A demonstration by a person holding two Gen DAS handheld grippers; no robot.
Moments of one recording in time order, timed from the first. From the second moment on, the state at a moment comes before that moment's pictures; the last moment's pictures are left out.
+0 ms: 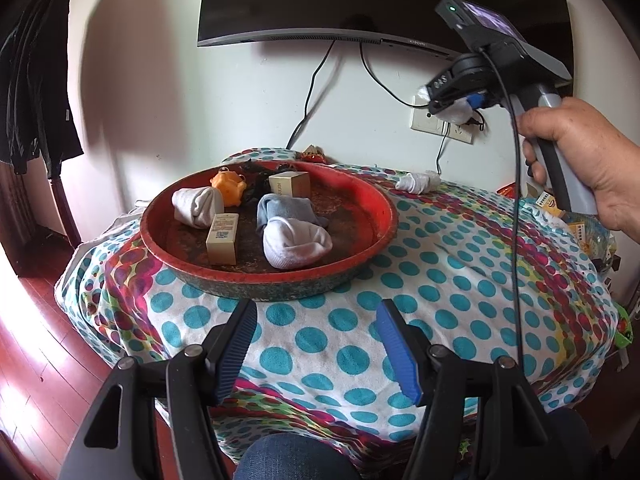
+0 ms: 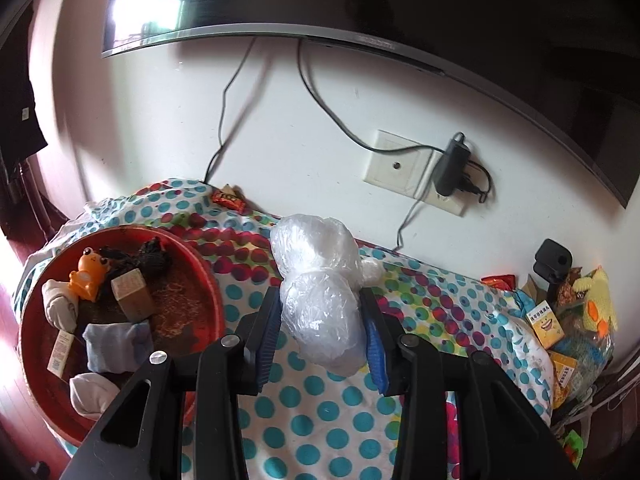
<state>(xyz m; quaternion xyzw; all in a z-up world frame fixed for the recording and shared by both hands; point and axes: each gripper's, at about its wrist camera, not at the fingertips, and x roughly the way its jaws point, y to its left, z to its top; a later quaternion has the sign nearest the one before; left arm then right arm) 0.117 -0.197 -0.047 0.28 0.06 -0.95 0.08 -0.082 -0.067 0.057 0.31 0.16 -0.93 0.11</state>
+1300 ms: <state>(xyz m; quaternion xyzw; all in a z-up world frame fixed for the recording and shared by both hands) 0.103 -0.217 -0.062 0.32 0.11 -0.94 0.09 -0.043 -0.152 -0.065 0.41 0.16 -0.87 0.23</state>
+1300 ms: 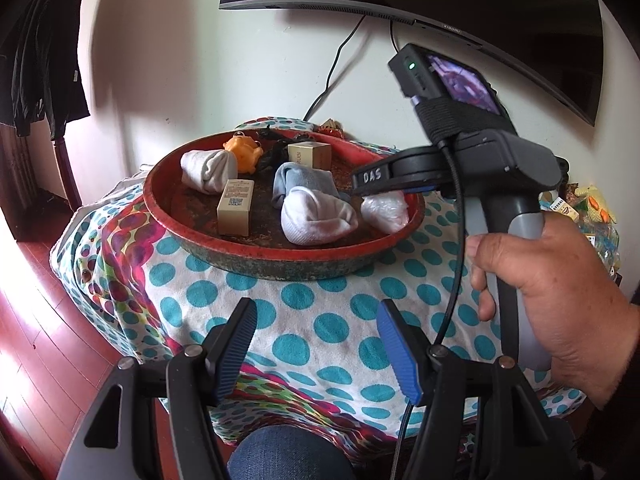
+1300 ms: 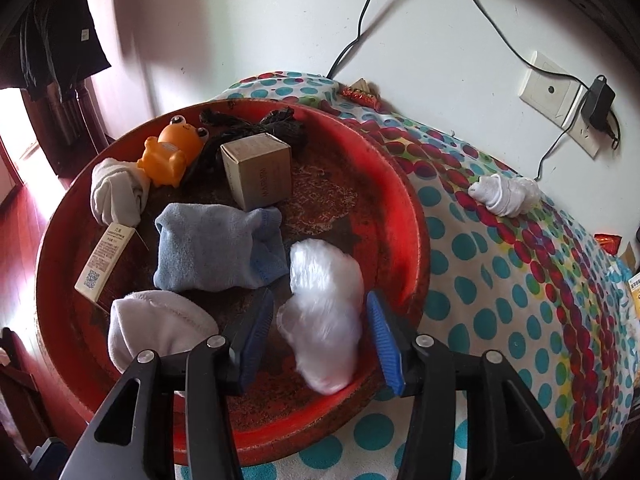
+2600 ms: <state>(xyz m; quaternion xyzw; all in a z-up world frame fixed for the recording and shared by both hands) -0.179 -0.066 -0.023 0.34 -0.05 -0.94 -0.03 -0.138 0.226 -0.093 0.38 -0.19 -0.90 0.02</state>
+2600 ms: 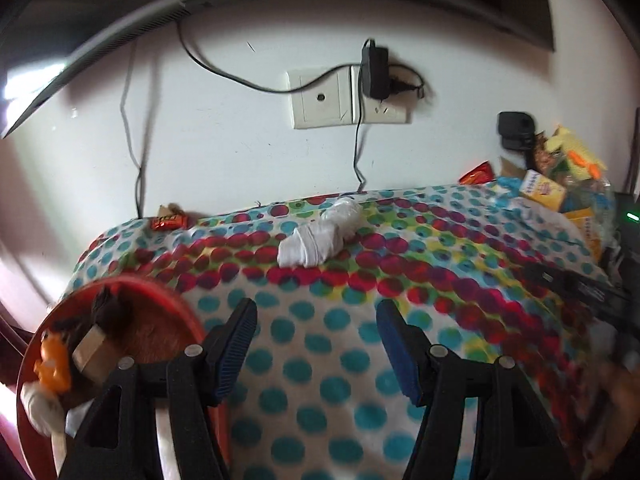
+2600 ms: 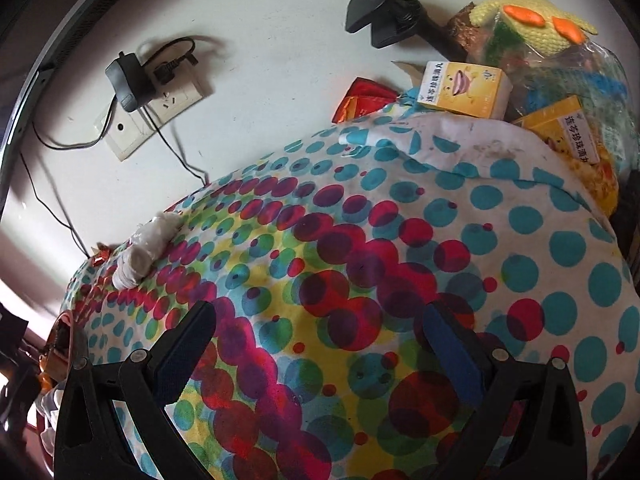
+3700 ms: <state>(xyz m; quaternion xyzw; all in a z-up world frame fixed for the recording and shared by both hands) -0.251 -0.056 -0.023 0.39 -0.02 -0.92 0.01 -0.138 0.225 -0.090 0.37 -0.20 -0.91 0.04</state>
